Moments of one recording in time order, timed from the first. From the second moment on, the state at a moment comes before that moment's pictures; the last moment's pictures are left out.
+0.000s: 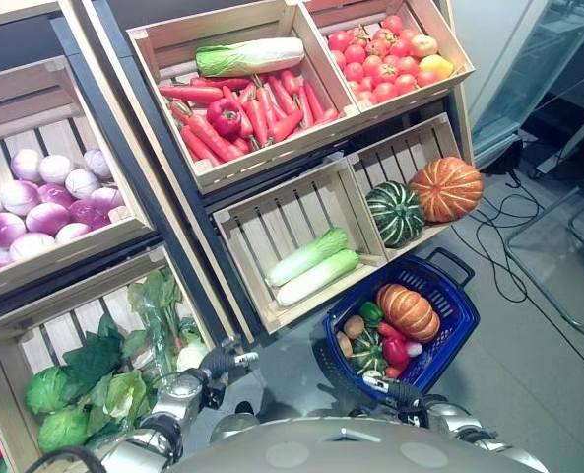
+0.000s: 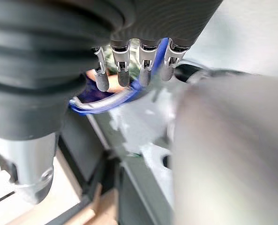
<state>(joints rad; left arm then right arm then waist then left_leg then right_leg) -0.05 0.27 -0.29 0.99 -0.25 -0.29 -0.14 -0.02 -0.29 0.25 1.13 0.30 -0.03 0.26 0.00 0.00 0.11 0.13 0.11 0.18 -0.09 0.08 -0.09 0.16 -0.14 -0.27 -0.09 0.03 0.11</state>
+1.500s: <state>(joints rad) -0.78 0.50 -0.39 0.57 0.00 -0.24 0.61 -0.16 -0.58 0.26 0.30 0.41 -0.13 -0.16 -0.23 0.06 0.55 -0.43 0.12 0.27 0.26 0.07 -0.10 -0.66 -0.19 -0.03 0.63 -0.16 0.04</state>
